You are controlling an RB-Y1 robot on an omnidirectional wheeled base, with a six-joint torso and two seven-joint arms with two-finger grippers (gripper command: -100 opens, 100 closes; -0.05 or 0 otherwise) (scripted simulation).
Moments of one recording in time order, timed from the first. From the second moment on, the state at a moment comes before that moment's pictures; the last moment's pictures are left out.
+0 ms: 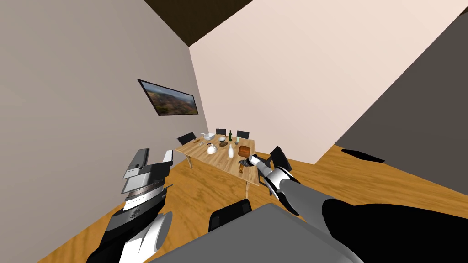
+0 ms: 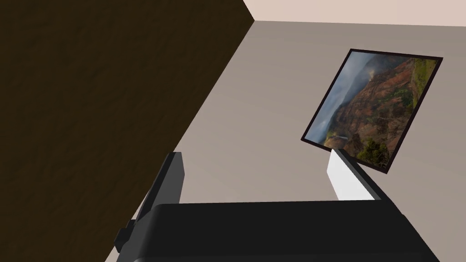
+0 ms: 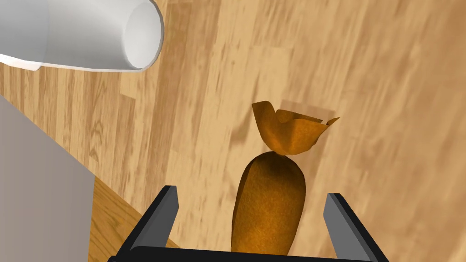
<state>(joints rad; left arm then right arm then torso) 0.47 0.00 0.08 -2.35 -0.05 -0.48 0.10 -0.57 -0.33 0.13 -0.54 -1.09 0.71 -1.52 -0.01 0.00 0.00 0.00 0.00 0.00</state>
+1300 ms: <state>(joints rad) 0.47 0.00 0.07 -2.35 -0.05 -0.48 0.10 -0.52 -0.27 0.23 -0.65 -0.97 0.61 -1.78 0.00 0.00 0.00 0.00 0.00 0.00</state>
